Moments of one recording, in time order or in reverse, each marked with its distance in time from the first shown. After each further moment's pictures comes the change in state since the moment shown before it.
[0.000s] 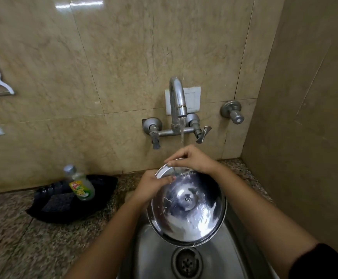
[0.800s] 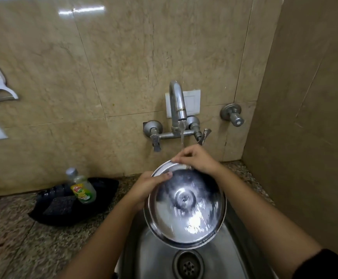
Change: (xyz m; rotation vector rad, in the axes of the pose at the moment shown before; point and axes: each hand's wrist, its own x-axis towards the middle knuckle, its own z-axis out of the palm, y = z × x) left_hand -0.003 0.011 -0.011 -0.138 -0.031 -0.135; right_hand -0.004 -0.001 -0.004 0.045 0.130 0.065
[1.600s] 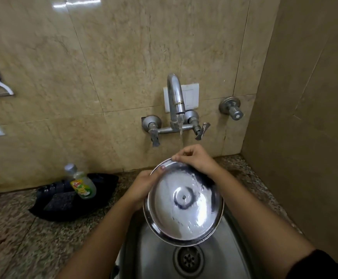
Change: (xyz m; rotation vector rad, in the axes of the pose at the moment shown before) left_hand -0.002 -0.010 -0.003 0.165 0.088 0.074; right_hand -0.011 0.012 0.010 0.110 0.105 0.080
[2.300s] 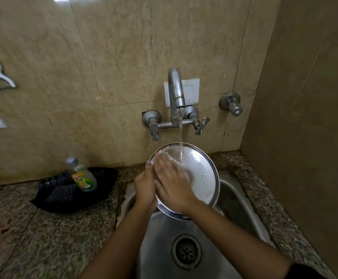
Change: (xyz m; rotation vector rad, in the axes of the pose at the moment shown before) left_hand -0.018 -0.015 0.033 -0.247 0.463 0.030; right_hand -0.051 0.035 0.092 -0.913 0.064 -0.350
